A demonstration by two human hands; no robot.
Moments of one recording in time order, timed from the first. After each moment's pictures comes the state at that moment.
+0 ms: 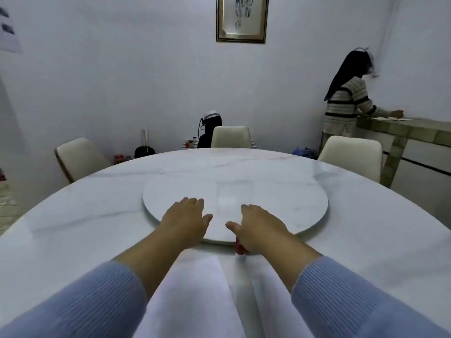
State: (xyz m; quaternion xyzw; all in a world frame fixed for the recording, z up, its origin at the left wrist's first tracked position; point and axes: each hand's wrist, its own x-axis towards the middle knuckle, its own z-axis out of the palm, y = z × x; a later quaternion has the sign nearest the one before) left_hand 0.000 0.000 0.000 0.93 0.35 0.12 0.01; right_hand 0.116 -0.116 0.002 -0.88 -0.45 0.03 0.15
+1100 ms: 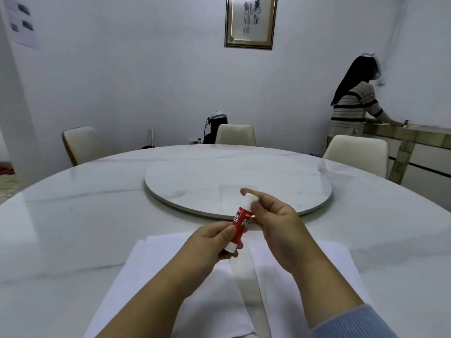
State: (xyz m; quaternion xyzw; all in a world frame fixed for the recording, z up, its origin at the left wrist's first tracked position) left_hand -0.030 -0.095 -0.076 0.70 0.22 0.24 0.63; right_hand 0.100 -0.178 -0.056 -0.53 -0.41 0.27 0.69
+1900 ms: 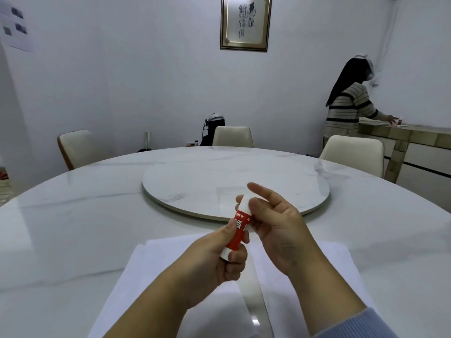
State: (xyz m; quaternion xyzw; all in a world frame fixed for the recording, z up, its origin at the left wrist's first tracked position) left_hand -0.037 -0.102 -0.068 0.55 0.10 0.14 0.82; right_hand 0.089 -0.181 -0.046 -0.39 -0.35 0.35 0.78
